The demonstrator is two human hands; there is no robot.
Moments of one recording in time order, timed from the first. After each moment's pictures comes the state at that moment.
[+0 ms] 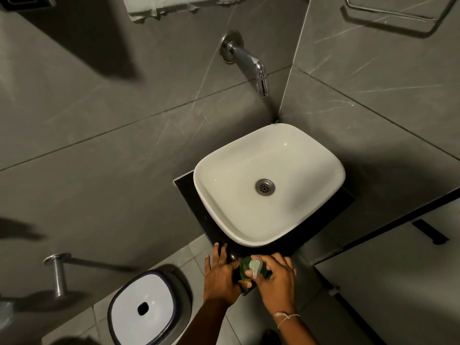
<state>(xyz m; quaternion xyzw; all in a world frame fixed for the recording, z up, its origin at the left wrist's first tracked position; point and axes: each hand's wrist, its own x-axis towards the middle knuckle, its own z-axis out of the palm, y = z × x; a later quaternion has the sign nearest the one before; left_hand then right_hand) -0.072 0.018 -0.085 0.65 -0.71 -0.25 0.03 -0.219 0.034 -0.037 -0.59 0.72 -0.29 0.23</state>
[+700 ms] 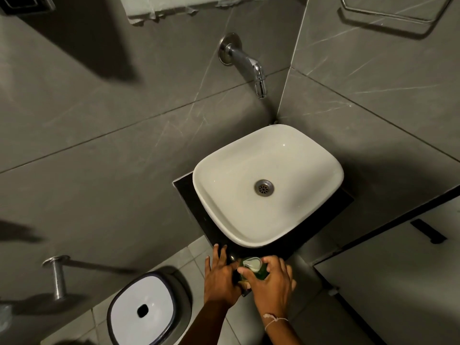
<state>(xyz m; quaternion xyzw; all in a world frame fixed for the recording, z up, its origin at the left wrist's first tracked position) -0.074 0.019 -0.082 0.66 -0.71 -0.25 0.03 -0.195 0.041 -0.025 -0.50 0.79 -0.31 0.20</state>
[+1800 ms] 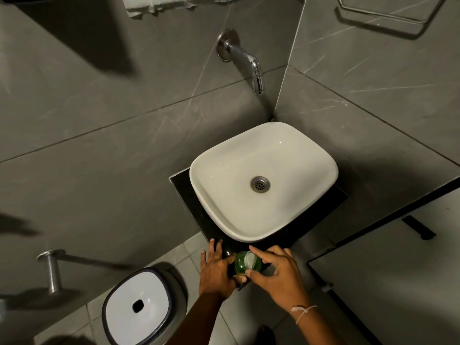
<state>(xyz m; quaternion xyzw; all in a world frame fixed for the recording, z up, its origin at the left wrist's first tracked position) -0.072 0.018 -0.083 0.65 -0.71 -0.26 0.04 -0.242 0.034 0.016 -0.65 0.64 -0.26 0.31</state>
